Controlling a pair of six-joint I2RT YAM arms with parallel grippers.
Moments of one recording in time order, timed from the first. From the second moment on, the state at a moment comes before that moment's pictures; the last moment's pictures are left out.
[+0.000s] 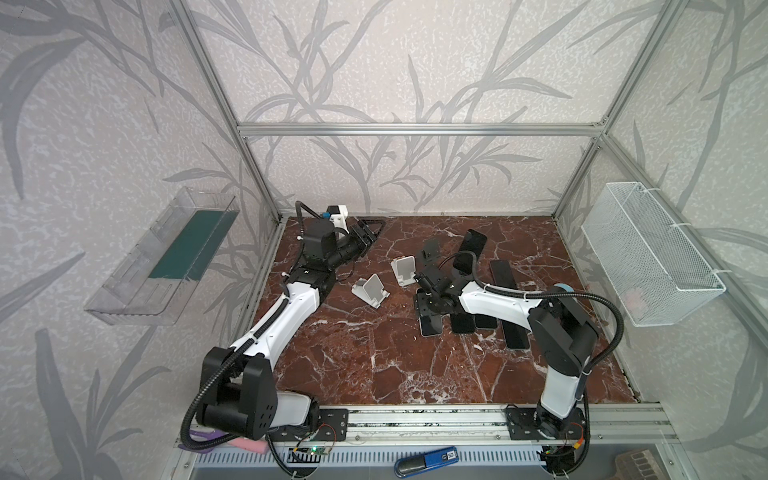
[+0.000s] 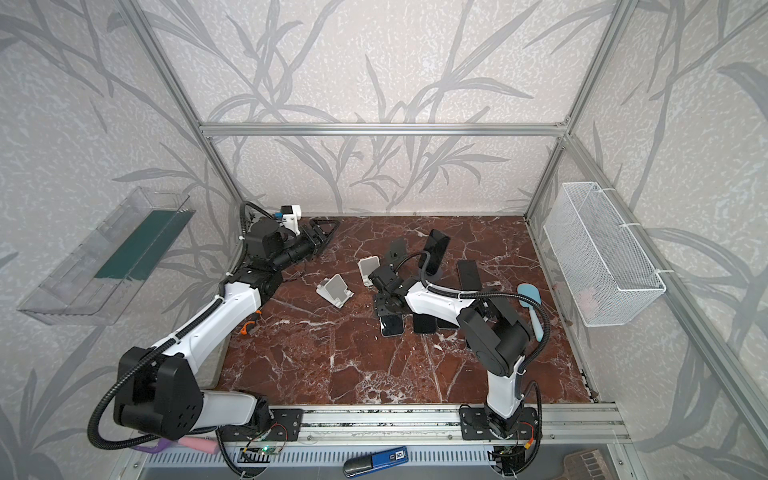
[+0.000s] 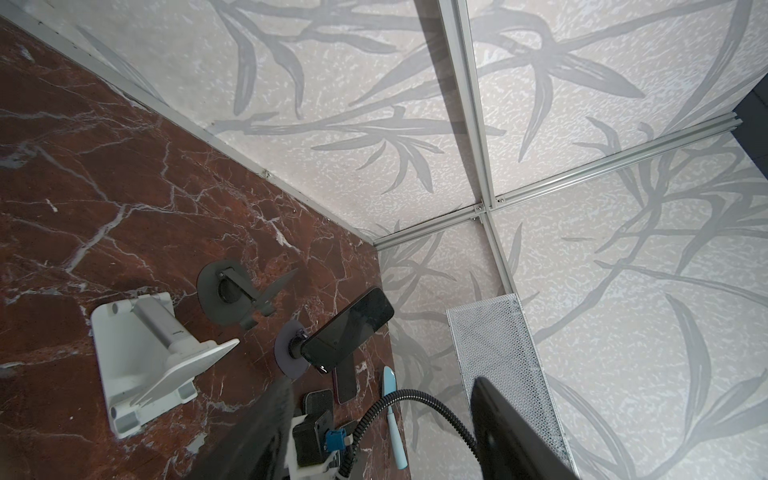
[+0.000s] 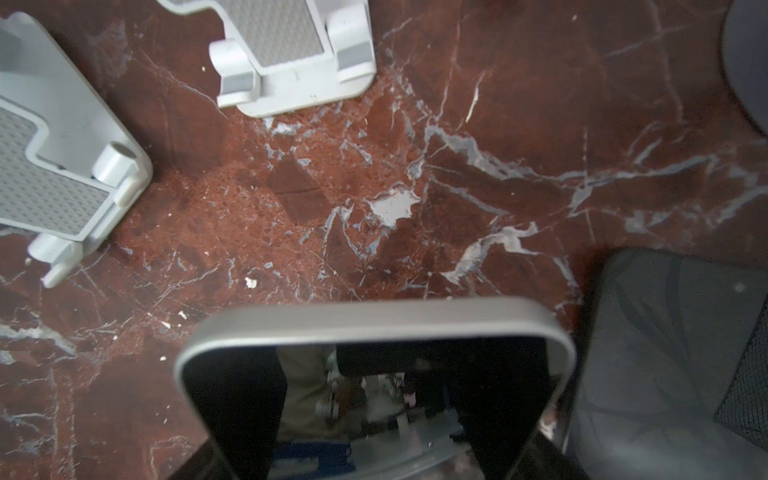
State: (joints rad) left arm -0.22 1.36 1.01 0.19 0.50 -1.04; right arm 0.78 1.87 1.22 -0.46 0.11 0.60
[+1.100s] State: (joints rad) left arm -0.22 1.34 1.01 0.19 0.49 -1.05; right arm 0.82 1.95 1.21 -0.47 0.39 0.74
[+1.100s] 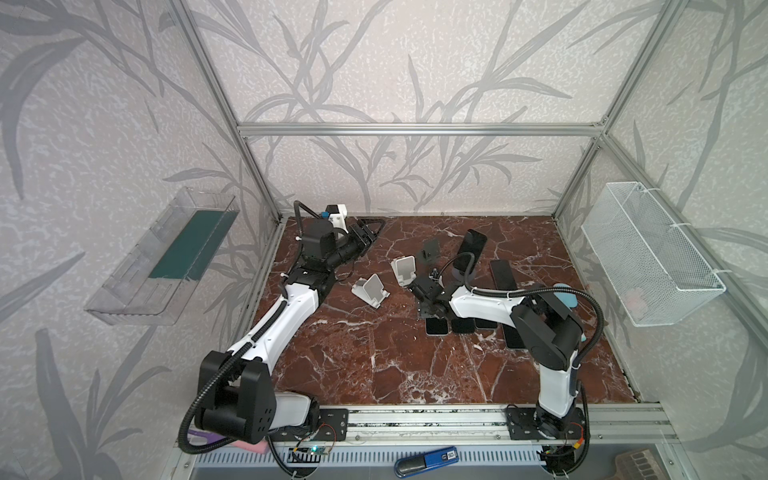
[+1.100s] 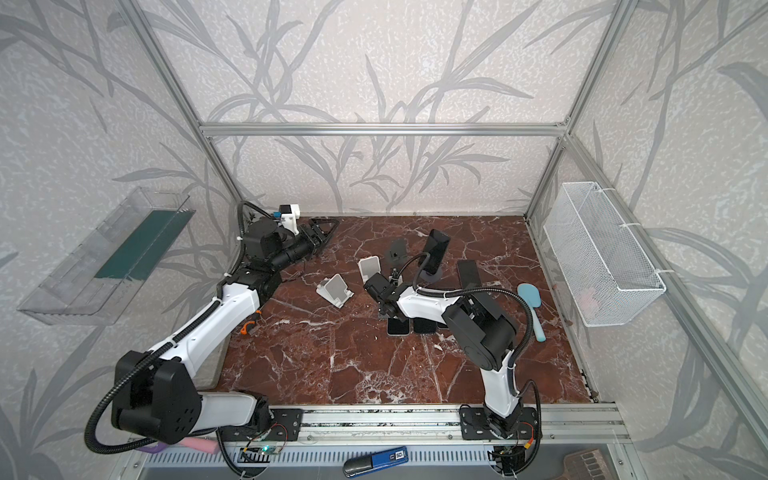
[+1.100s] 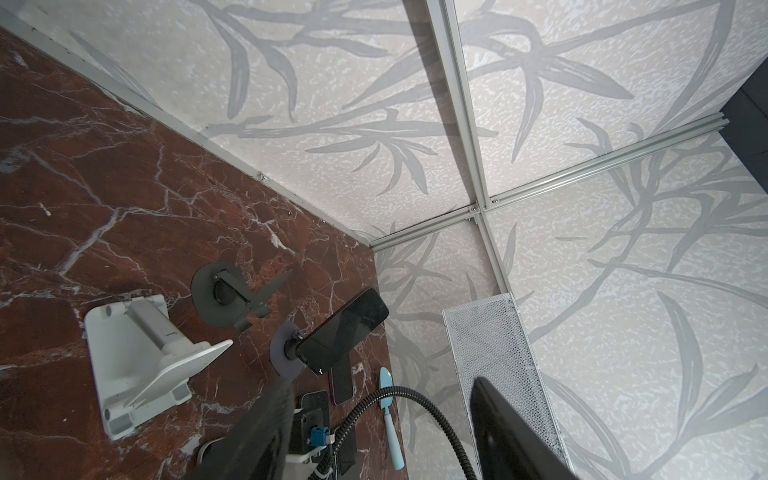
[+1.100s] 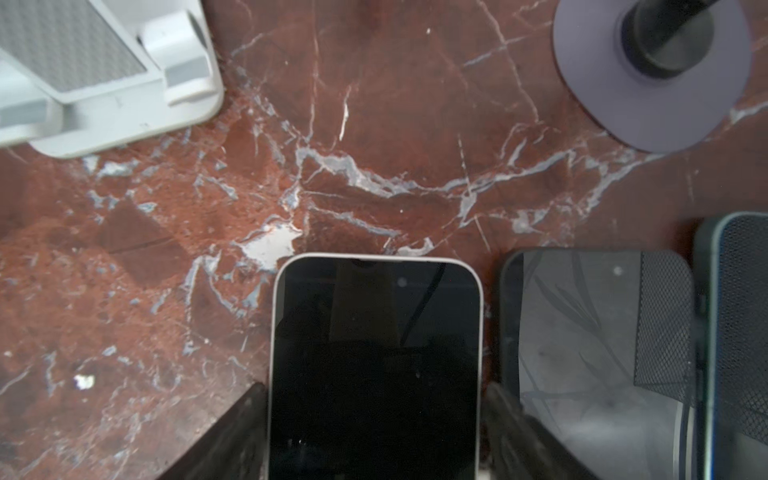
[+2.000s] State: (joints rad) left arm -0.23 1.34 1.01 0.19 0.49 -1.05; right arm 0.82 1.85 1.21 -0.53 0.34 0.54
